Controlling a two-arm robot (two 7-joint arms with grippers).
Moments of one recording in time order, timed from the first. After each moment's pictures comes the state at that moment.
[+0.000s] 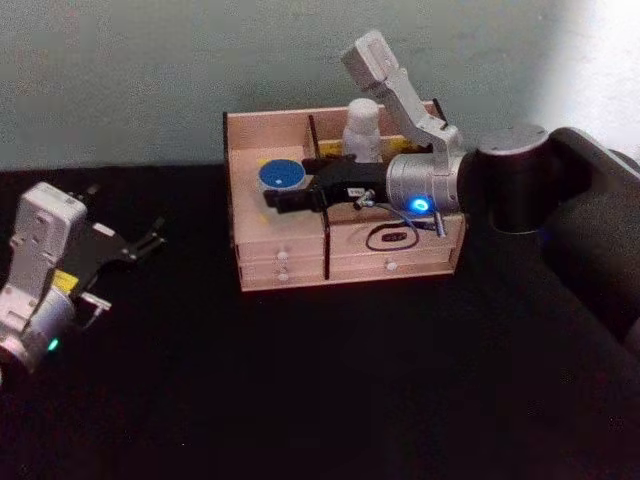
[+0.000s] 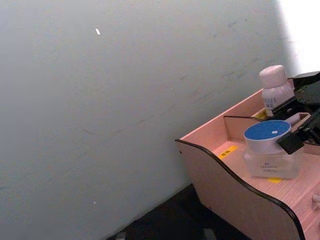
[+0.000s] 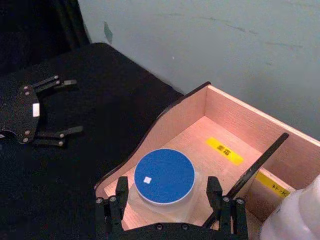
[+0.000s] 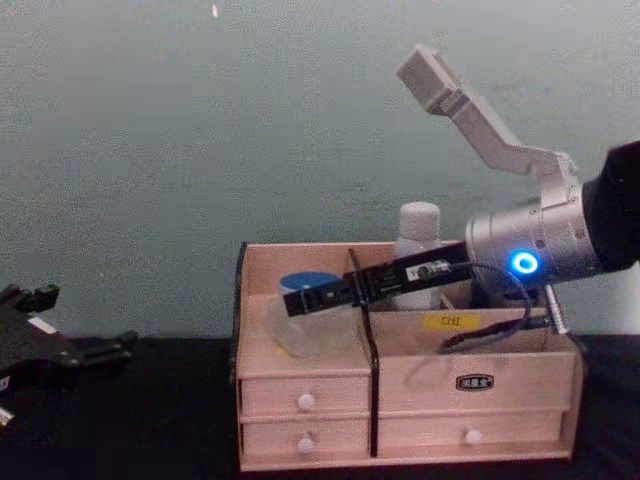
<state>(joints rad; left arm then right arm) -0.20 0.60 0.45 -1.41 -0.25 -0.12 0.03 0.81 0.22 -0.67 -0.95 0.43 0.38 0.61</state>
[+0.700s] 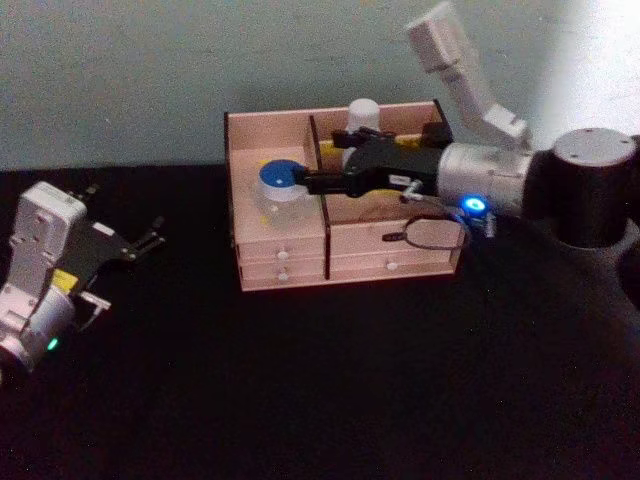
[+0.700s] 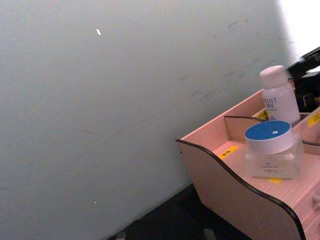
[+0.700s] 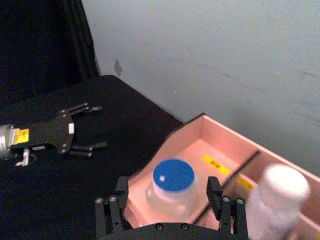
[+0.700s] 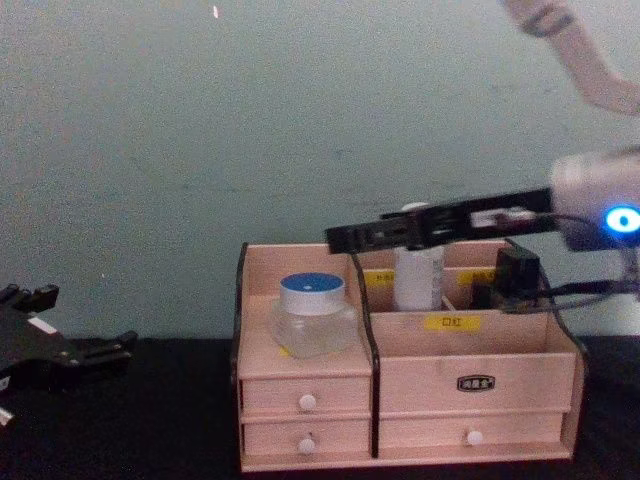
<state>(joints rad) -0.20 0.60 0.45 -1.41 -0.25 -0.12 0.03 0.65 0.38 -0.58 -1.31 0.50 0.39 0.57</state>
